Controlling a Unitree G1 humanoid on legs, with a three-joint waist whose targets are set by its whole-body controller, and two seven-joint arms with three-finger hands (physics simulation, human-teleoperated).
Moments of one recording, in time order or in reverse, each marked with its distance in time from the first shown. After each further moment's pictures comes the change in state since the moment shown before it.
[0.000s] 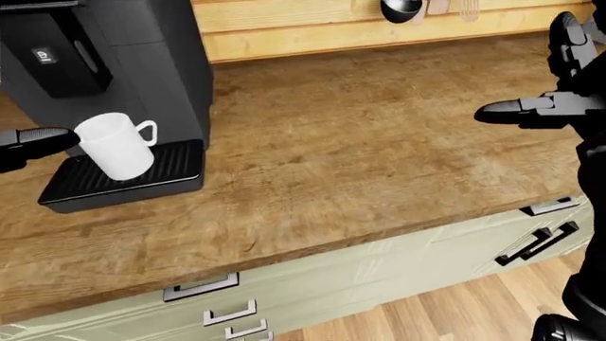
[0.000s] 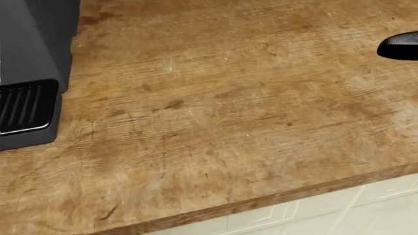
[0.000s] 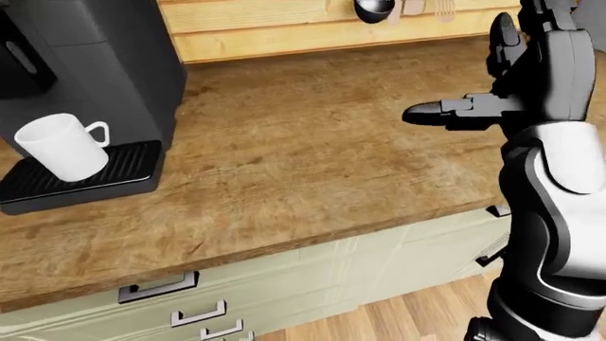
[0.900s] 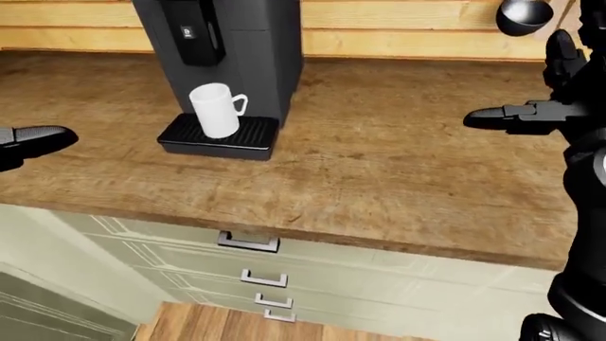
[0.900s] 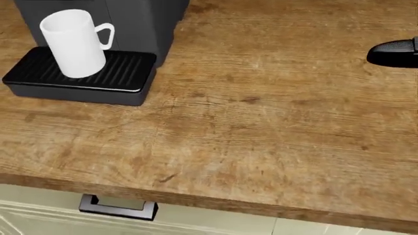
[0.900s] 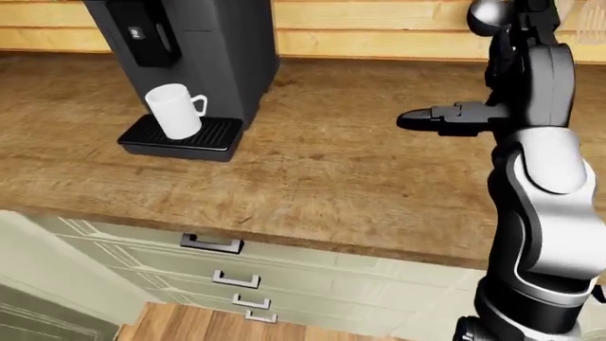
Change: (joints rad) left arm -0.001 0.004 0.003 -0.013 -0.003 -0.001 0.005; right arm -0.004 0.050 0.023 -0.013 -0.151 0.069 0.001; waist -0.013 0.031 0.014
